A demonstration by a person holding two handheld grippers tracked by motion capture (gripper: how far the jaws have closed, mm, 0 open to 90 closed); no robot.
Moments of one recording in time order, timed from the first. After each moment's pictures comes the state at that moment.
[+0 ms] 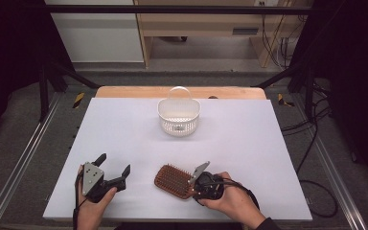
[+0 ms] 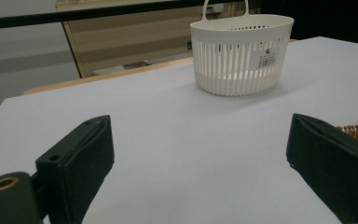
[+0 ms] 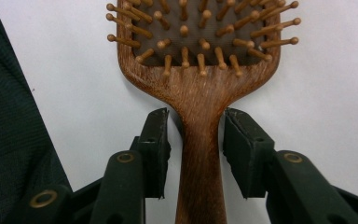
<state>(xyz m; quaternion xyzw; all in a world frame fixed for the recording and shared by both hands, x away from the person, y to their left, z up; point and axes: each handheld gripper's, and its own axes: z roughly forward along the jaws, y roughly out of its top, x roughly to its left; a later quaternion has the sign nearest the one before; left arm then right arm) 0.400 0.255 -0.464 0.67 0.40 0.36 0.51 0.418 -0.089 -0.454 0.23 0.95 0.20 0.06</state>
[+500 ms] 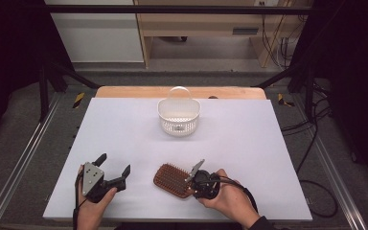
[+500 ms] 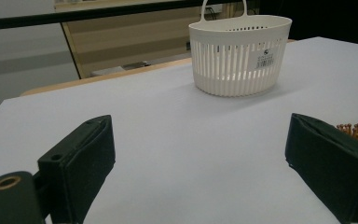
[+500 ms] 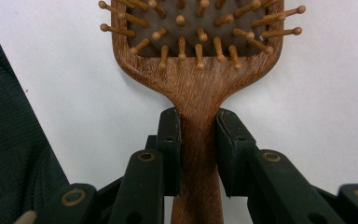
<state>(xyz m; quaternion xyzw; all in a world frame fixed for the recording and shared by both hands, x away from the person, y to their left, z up) 0.399 0.255 -0.463 0.67 0.40 0.36 0.51 0.423 -0.082 -0.451 0.24 0.96 0.16 0.05</state>
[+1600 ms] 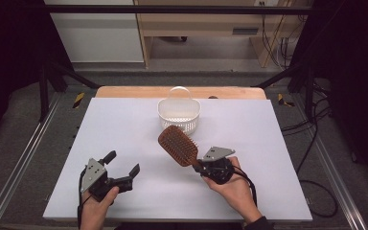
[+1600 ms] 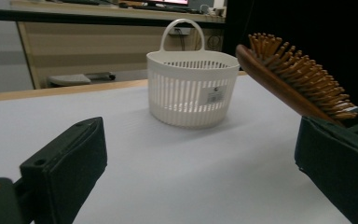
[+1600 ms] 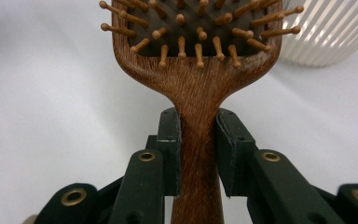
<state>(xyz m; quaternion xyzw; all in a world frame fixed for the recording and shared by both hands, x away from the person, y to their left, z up) 0.399 0.229 -0.437 0.66 0.38 0.29 0.58 0.445 -0.118 -0.435 0.29 0.85 0.40 0.16</state>
